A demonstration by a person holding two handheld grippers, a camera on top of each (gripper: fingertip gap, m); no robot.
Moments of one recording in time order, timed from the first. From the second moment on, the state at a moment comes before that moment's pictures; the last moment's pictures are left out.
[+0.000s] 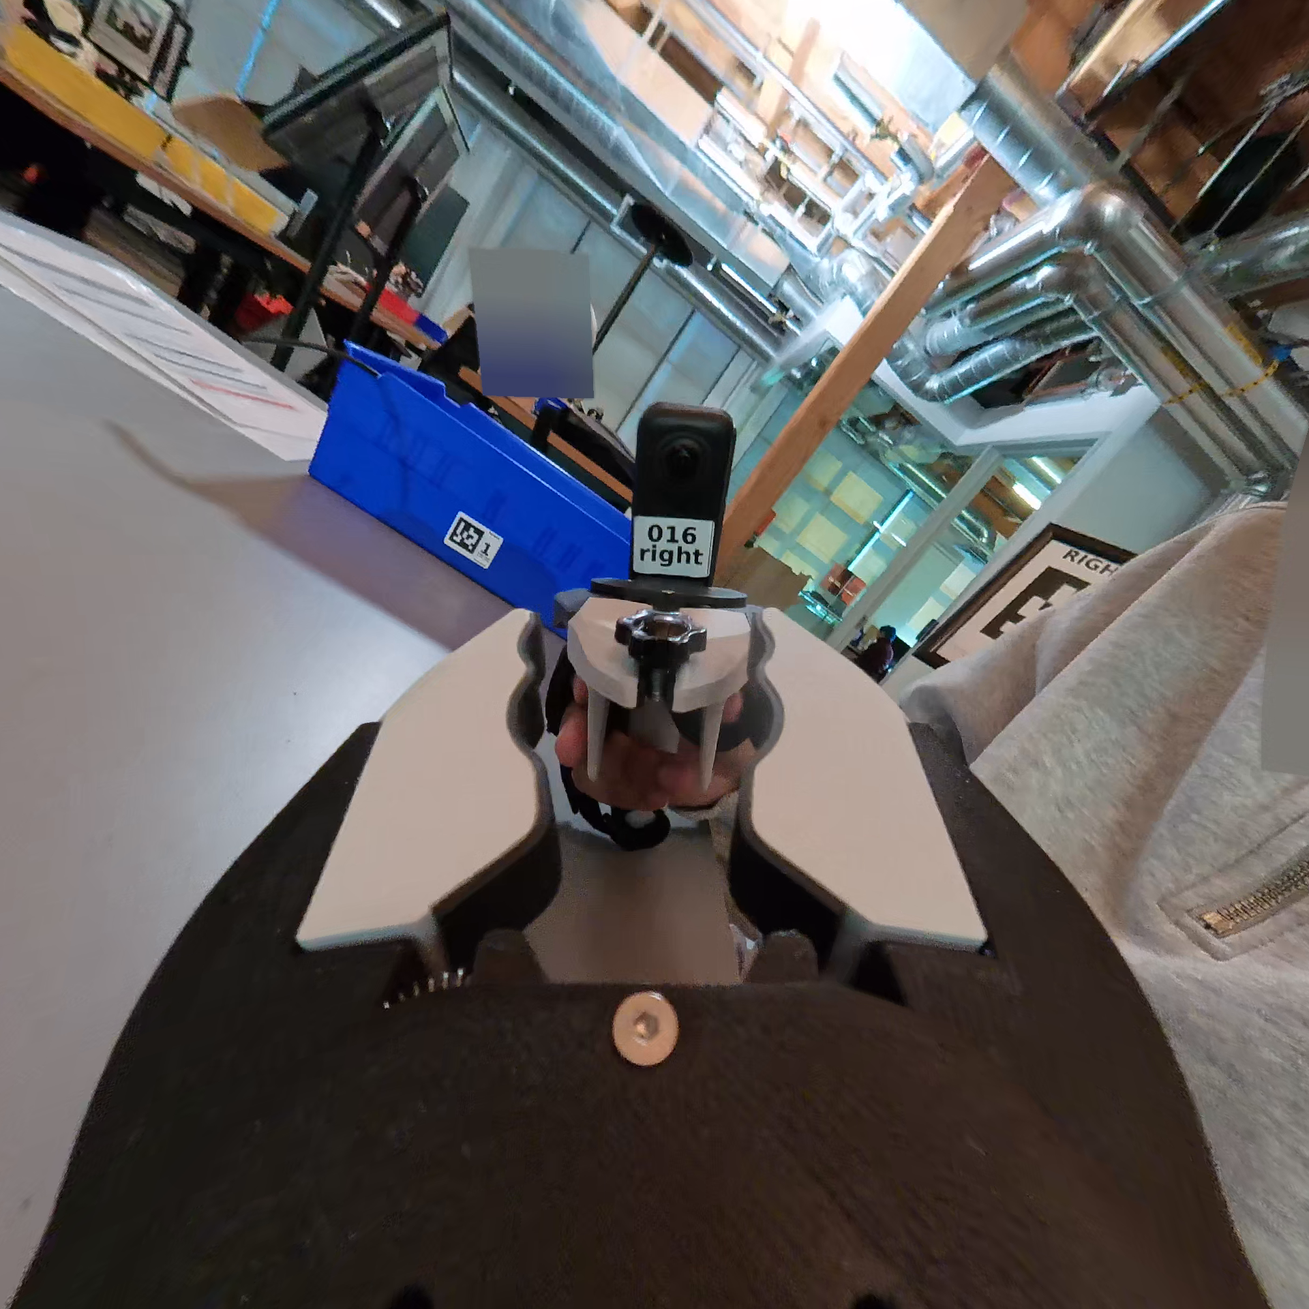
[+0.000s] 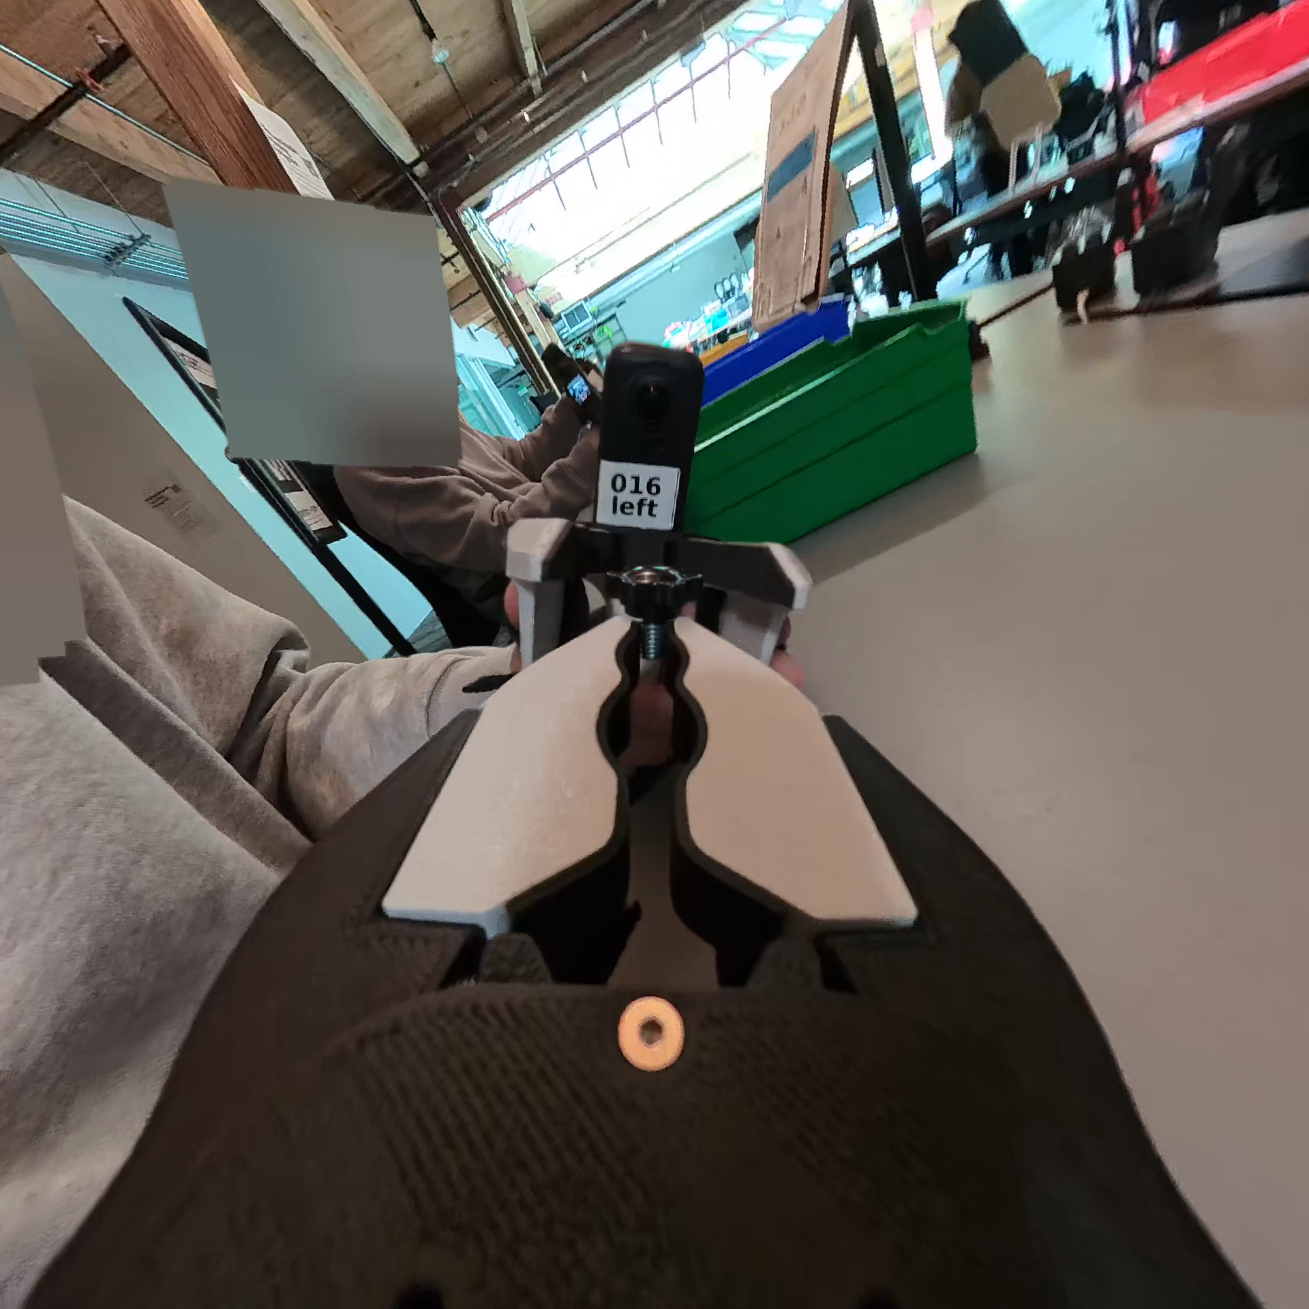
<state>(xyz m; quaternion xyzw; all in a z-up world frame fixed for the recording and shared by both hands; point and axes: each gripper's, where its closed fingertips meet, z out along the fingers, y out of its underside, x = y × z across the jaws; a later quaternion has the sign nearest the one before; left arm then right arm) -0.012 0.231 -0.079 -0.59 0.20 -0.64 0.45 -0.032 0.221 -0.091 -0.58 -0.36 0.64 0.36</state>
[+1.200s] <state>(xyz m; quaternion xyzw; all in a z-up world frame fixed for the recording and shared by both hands) -0.010 0.231 -0.069 -0.60 0.25 -0.49 0.58 -0.032 0.230 -0.084 -0.55 -0.39 0.56 0.48</state>
